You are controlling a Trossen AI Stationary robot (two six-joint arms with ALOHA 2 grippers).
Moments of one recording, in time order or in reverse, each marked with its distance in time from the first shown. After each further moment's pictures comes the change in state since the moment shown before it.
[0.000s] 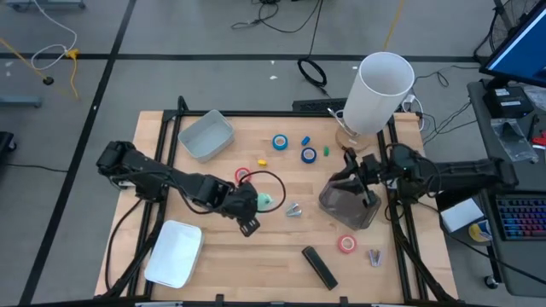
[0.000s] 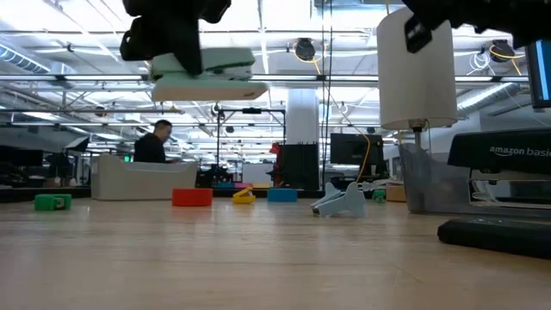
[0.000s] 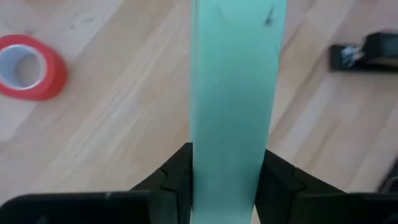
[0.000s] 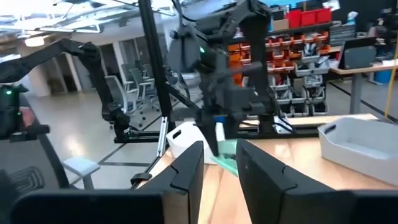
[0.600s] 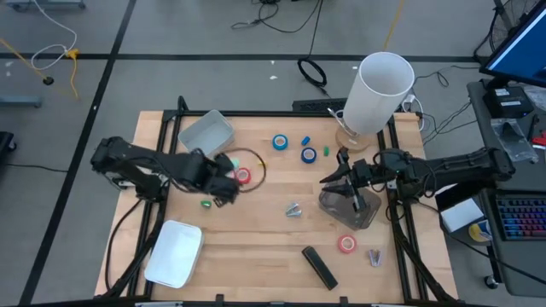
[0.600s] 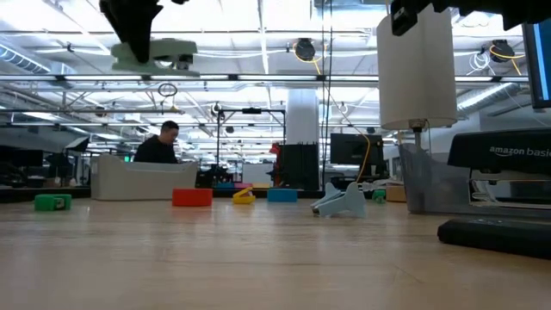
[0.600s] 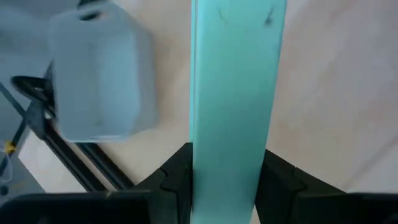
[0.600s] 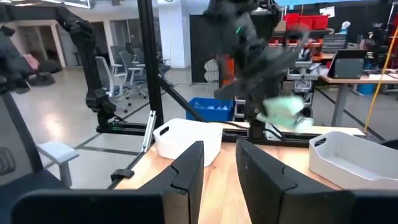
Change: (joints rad) left arm 0.105 -0.094 0.188 -0.699 -0.260 0.088; right arm 0.108 0.148 0.115 -0.019 0.139 -0.129
